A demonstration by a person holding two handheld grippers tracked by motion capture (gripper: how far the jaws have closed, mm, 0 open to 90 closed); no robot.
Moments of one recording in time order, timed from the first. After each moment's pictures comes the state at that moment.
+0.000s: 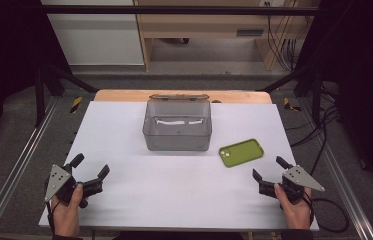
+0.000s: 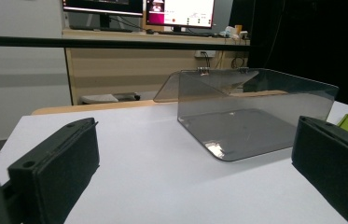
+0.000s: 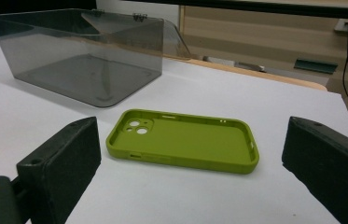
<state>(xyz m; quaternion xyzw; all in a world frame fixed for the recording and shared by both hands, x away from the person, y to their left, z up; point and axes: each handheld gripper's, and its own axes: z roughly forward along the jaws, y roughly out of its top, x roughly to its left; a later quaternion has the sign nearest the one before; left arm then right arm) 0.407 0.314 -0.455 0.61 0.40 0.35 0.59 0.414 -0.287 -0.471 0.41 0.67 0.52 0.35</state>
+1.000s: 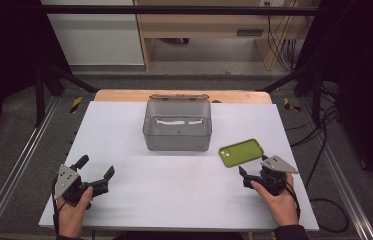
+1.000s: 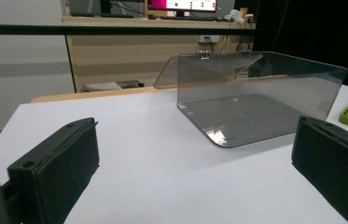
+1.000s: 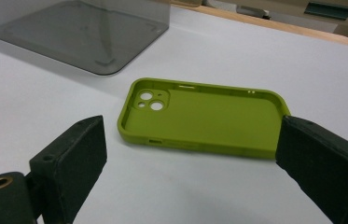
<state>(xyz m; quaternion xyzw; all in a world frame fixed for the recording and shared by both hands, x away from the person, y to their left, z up) 0.409 0.301 -0.460 0.63 0.41 0.35 0.57 0.439 -0.244 -0.463 0.46 0.72 0.42 0.30</state>
